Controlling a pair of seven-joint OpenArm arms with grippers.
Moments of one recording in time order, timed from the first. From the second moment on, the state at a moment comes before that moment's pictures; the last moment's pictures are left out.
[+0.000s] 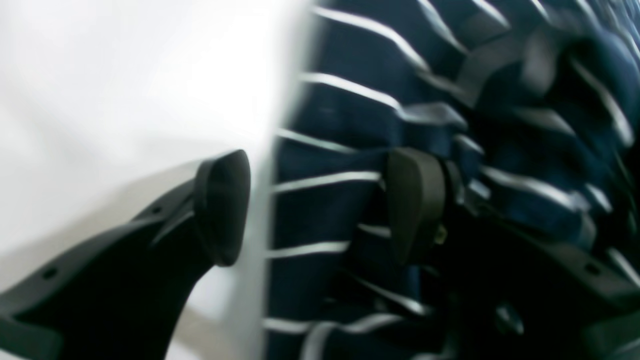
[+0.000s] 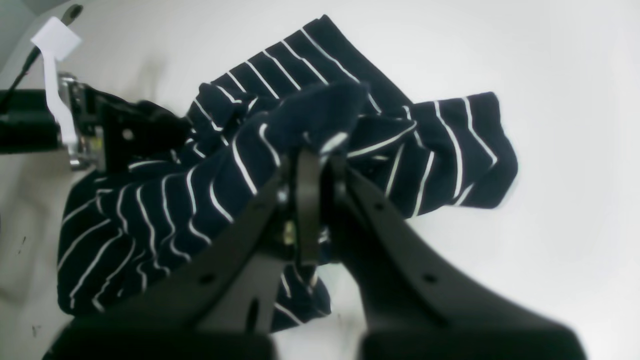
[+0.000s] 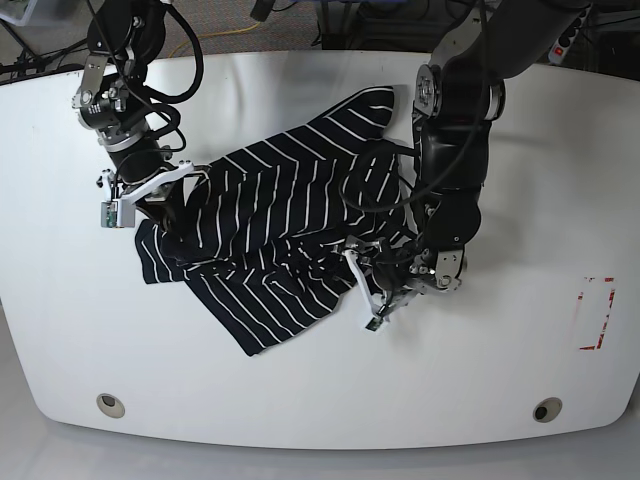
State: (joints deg) left arm -30.9 6.2 -4.4 45.8 -0.5 -35.8 40.7; right arm -15.3 8.4 19.4 112.1 31.9 17.1 -40.6
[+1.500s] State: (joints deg) left arm 12.9 -4.5 -11.8 112.3 -0.1 -34.4 63.0; right arm -15.0 8.4 18.8 111.2 31.9 17.5 -40.6
